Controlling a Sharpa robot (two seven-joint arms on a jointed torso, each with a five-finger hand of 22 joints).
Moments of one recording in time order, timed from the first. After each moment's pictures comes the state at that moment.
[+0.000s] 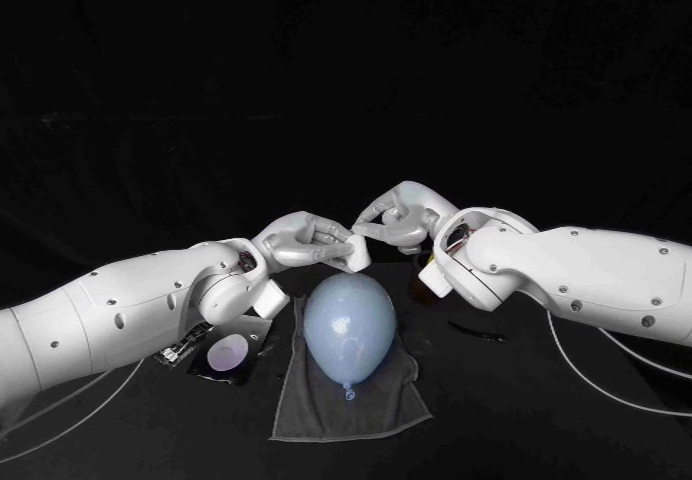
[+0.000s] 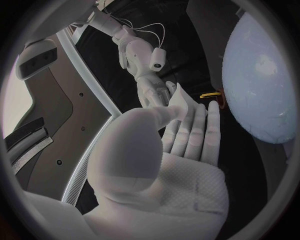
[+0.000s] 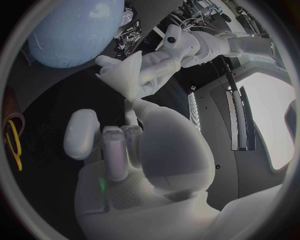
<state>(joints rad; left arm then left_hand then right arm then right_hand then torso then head) 1.26 -0.66 -0.09 1.32 -0.40 0.06 0.33 1.44 -0.06 0.73 0.08 0.05 0.88 0.14 0.44 0.26 0.98 0.21 0.06 0.06 0.93 0.17 0.08 0.13 0.17 0.92 0.28 0.08 0.07 1.41 -0.75 -0.16 1.64 -0.80 -0.52 -0.16 1.41 -0.03 0.43 0.17 0.05 1.10 0.07 0.23 0.52 1.47 -0.01 1.52 1.31 1.47 -0.06 1.56 1.31 0.09 1.38 0.04 1.19 1.31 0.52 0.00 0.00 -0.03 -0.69</state>
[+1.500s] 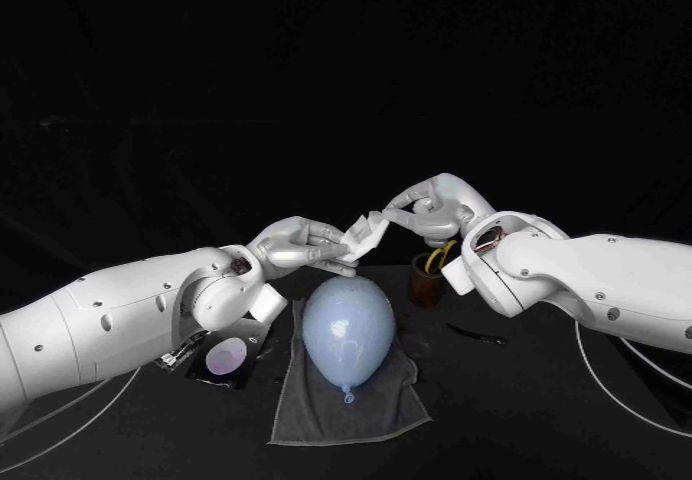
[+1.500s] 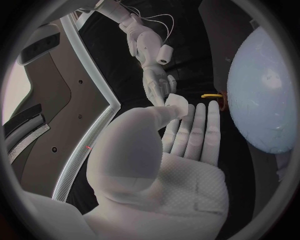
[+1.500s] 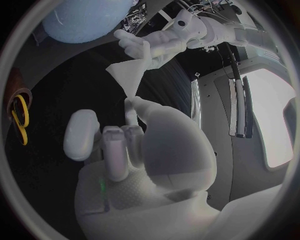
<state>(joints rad) 1.26 -0.69 -0.09 1.37 -0.26 0.06 0.28 1.43 -0.06 0.74 0.08 0.05 0.88 0.17 0.44 0.27 0.98 0.20 0.06 0.06 0.95 0.16 0.09 0.14 0.17 0.93 0.28 0.09 0.07 1.40 -0.86 -0.15 1.69 -0.76 -0.67 -0.10 1.37 -0.06 0.49 0.13 0.05 1.09 0.07 0.26 0.52 1.47 -0.01 1.52 1.31 1.47 -0.06 1.56 1.31 0.08 1.38 0.04 1.19 1.31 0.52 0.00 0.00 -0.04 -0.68</state>
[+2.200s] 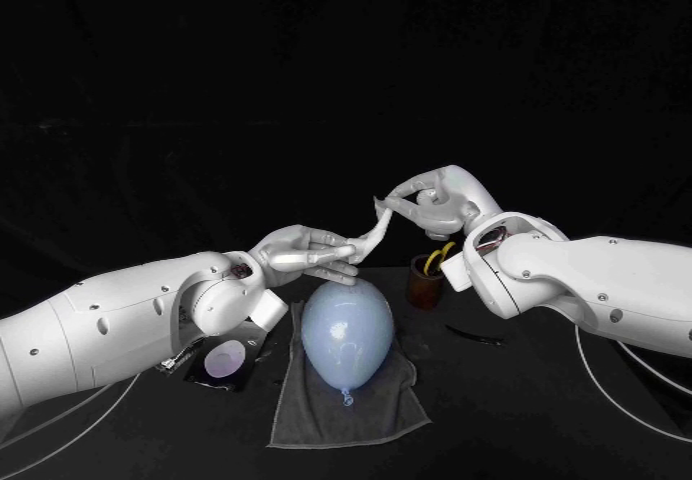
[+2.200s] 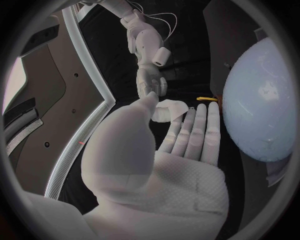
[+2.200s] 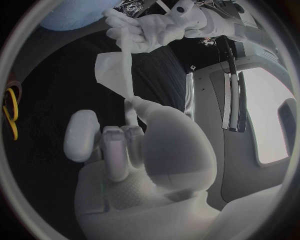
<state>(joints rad) 1.26 -0.69 -0.09 1.38 -0.22 0.04 0.21 1.36 -0.17 0.18 0.23 0.05 0.68 0.18 0.32 0.24 0.86 0.23 0.06 0.06 0.90 0.20 0.10 0.16 0.17 0.88 0.29 0.07 0.07 1.40 -0.86 -0.15 1.70 -0.72 -0.76 0.00 1.37 -0.06 0.50 0.13 0.04 1.09 0.07 0.27 0.52 1.46 0.00 1.53 1.31 1.47 -0.06 1.57 1.31 0.08 1.39 0.04 1.21 1.31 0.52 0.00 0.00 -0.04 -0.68</state>
